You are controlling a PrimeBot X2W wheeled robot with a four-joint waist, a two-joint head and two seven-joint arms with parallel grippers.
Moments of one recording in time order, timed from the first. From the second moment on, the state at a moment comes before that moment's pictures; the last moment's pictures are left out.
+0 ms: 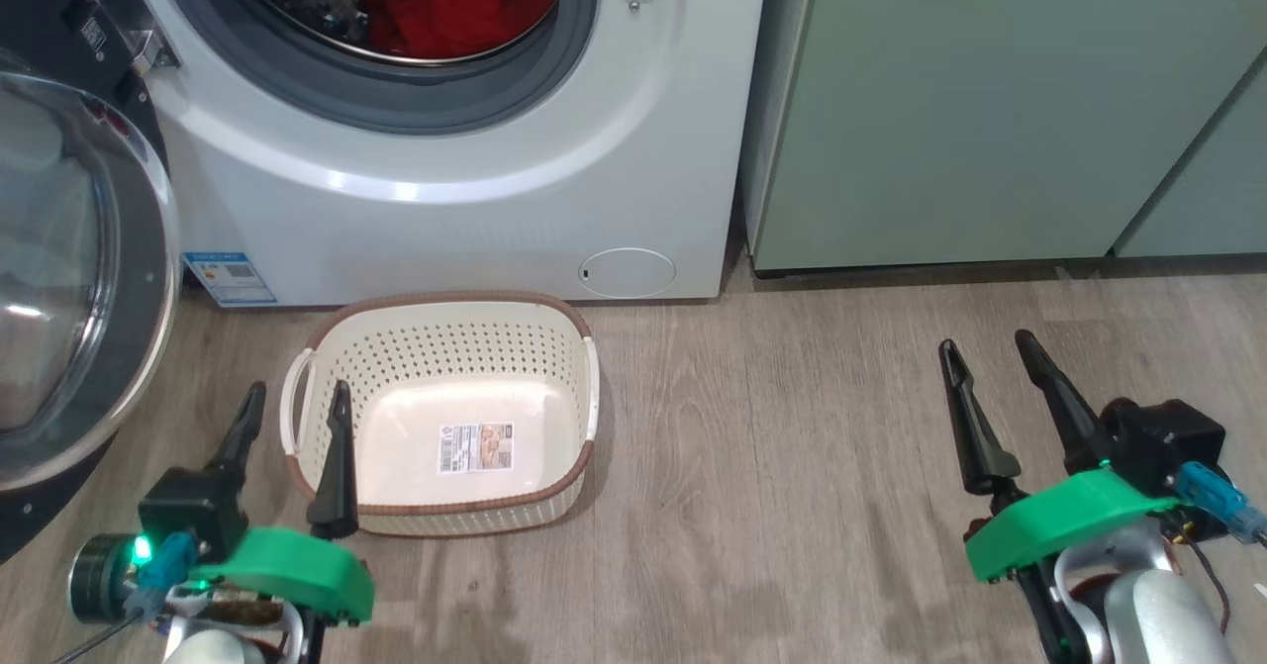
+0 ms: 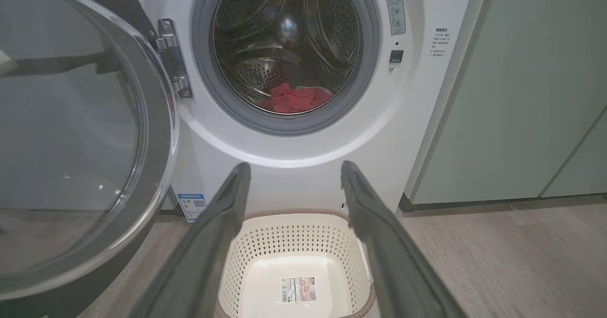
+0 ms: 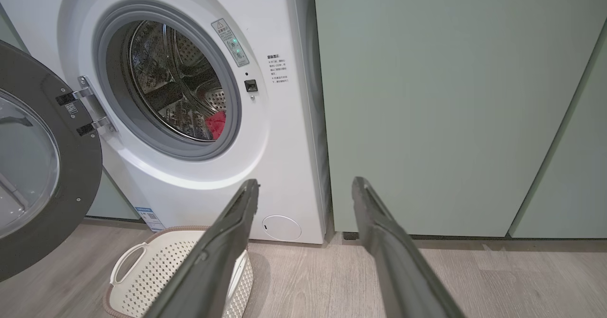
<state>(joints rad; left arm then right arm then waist) 0.00 0.33 -0.28 0.01 -0.40 0.24 -0.21 -0.01 -0.05 -0.02 0.05 0.22 0.13 -0.07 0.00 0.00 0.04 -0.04</state>
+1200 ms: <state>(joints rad) -0.02 0.32 -0.29 0.04 -0.42 0.26 -0.23 0.01 -0.05 0.00 0.03 0.22 0.13 -0.05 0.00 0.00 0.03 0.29</state>
